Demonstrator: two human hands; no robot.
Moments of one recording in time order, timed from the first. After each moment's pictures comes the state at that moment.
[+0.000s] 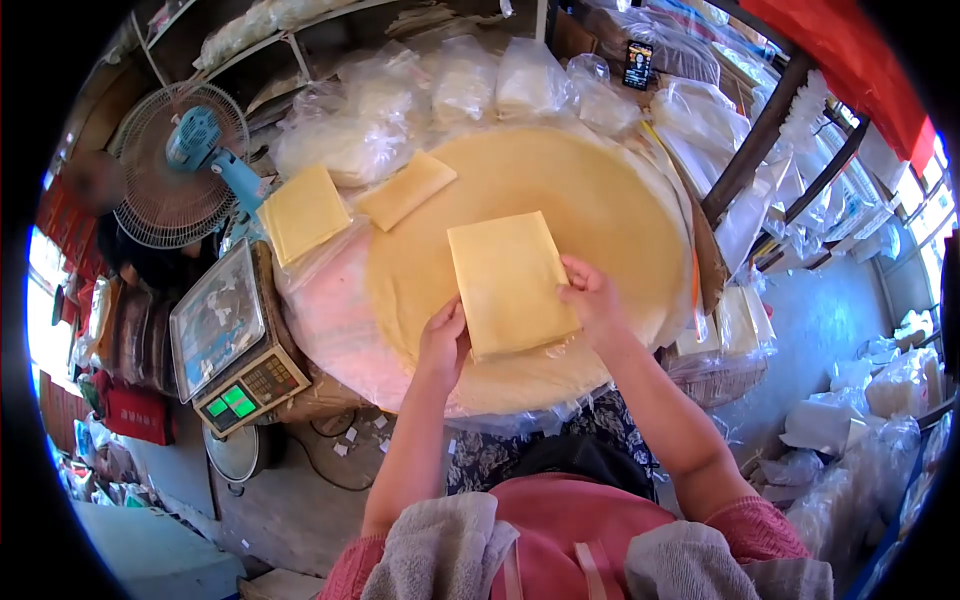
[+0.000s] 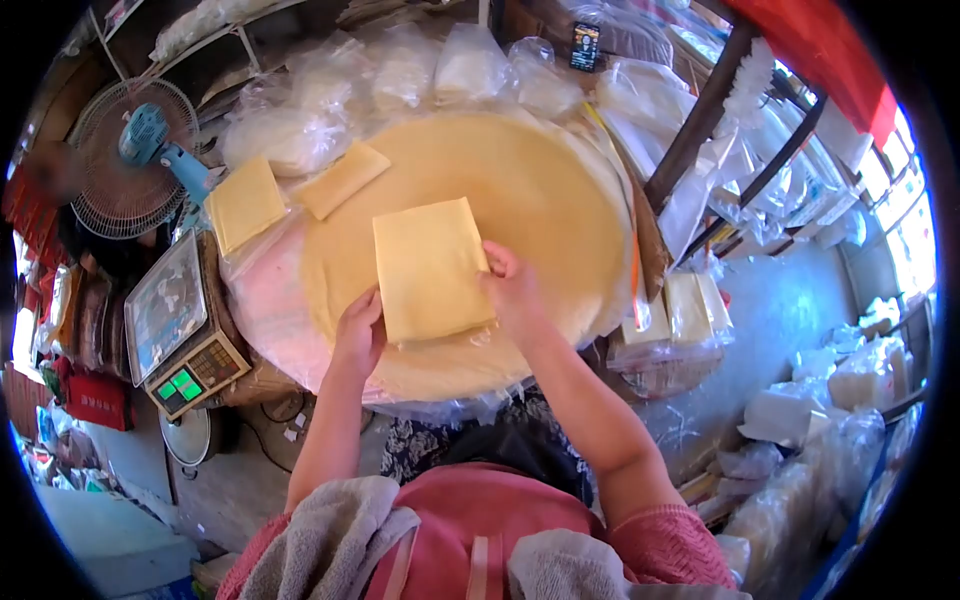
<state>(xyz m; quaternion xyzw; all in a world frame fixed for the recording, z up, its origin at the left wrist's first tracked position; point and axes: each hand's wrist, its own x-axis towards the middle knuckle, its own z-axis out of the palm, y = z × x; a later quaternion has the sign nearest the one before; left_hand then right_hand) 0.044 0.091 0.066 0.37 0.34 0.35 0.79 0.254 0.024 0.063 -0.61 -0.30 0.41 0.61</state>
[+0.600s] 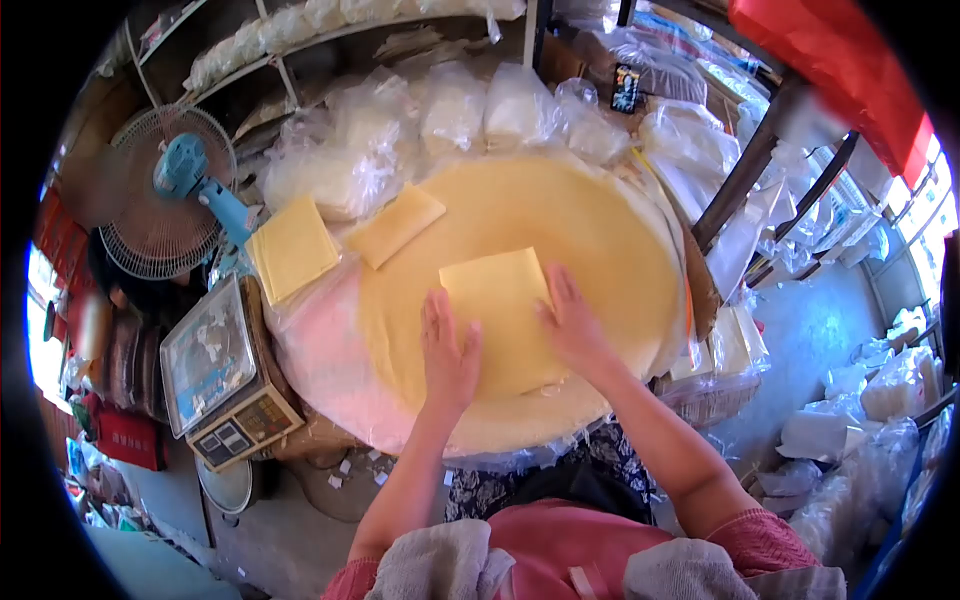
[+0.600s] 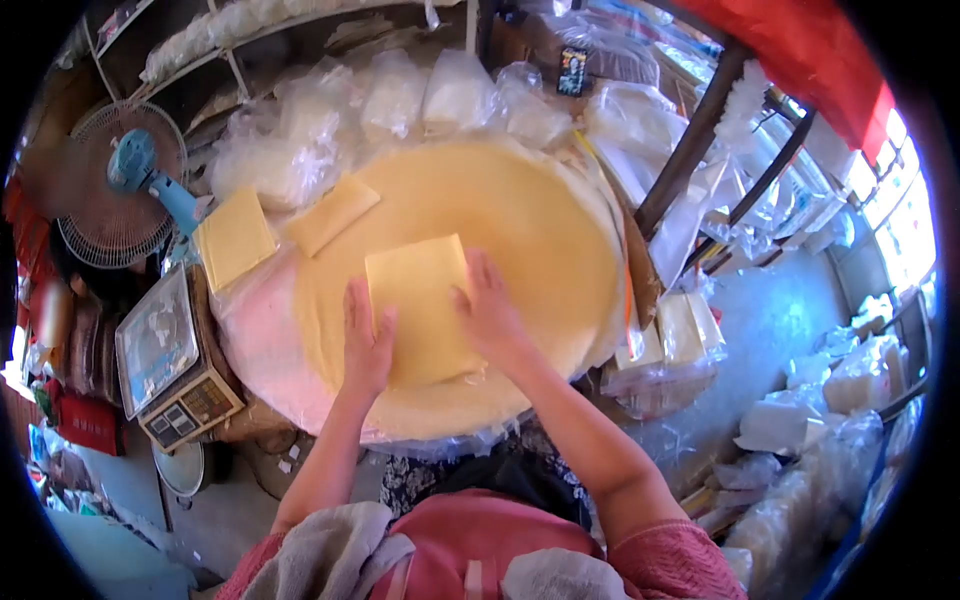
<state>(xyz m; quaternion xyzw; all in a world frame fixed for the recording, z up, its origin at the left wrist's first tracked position) 0.069 0.112 0.047 0.78 0.40 0.35 0.32 0.250 0.040 0.071 -0.74 -0.54 0.15 0.37</state>
